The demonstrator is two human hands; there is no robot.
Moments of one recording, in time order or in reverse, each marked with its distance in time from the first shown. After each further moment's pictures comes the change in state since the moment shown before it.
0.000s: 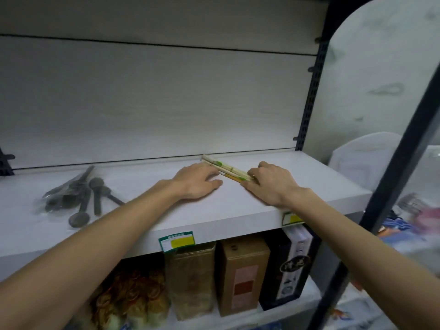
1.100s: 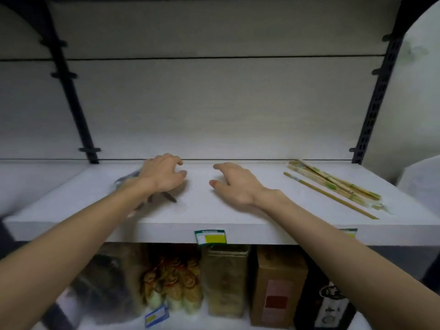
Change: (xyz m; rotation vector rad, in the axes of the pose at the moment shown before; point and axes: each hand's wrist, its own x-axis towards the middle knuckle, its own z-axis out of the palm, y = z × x) left_hand -0.101 -0.095 -0.057 0.247 0.175 -0.517; right_hand 0.043 -0.127 0.006 0.427 -0.039 -0.406
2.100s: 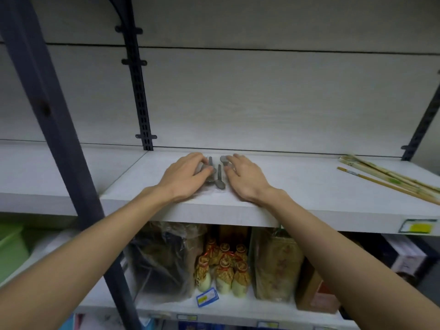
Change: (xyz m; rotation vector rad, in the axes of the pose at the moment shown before) left_hand -0.078 -0.119 0.003 -0.391 0.121 0.131; right_hand 0.043 -0.148 0.066 0.053 0.063 0.131
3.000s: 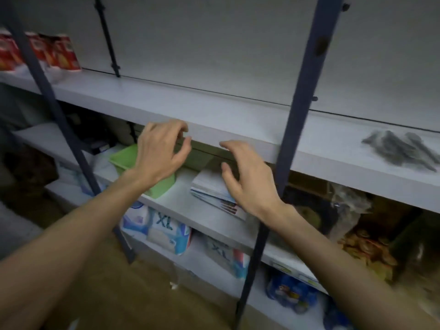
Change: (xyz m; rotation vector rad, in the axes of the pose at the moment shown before) left_hand -0.268 -0.292 -0.182 0.519 0.580 -0.048; right_hand -0.063 -0.334 0.187 0.331 0.236 -0.656
